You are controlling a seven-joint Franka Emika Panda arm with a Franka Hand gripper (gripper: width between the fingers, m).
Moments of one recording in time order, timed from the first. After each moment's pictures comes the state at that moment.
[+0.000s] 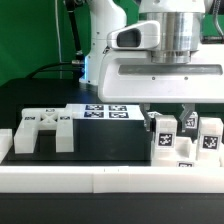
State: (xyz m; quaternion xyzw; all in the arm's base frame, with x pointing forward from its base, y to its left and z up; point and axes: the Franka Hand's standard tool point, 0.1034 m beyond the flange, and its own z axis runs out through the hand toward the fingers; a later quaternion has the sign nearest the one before) arm 0.613 0.051 0.069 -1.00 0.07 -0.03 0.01
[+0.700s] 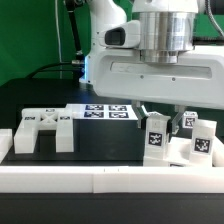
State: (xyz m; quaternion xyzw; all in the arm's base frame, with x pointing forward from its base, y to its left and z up) arm 0.612 0.041 0.069 -0.98 0.22 -0.03 0.01
